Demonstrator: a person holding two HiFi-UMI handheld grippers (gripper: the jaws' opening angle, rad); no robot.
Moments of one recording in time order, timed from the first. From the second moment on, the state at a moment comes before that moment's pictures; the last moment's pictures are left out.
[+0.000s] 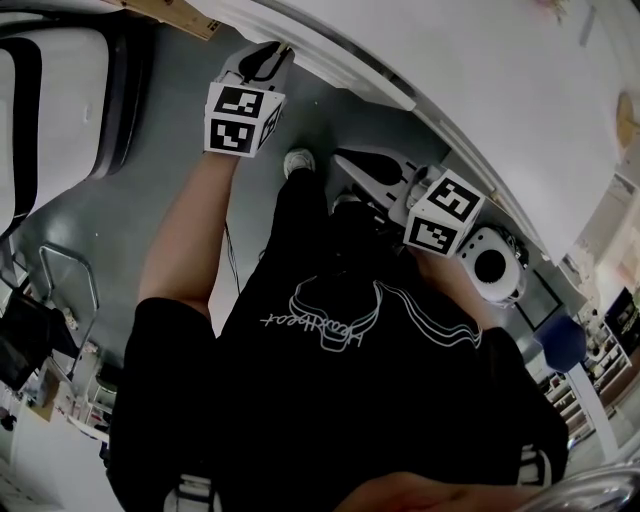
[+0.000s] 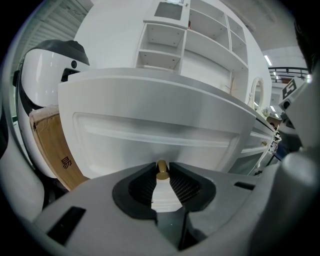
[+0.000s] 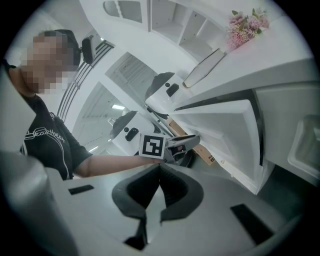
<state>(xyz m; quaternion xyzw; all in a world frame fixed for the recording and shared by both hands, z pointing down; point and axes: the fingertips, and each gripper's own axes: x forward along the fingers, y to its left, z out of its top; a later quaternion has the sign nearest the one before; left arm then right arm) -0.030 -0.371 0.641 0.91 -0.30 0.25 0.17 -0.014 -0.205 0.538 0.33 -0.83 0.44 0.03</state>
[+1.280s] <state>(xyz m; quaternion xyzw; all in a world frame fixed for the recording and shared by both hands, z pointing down) -0.096 -0.315 0.639 0.89 -0.31 0.30 0.17 -0.013 -0.209 0.471 0.32 -0.87 0.38 0.03</state>
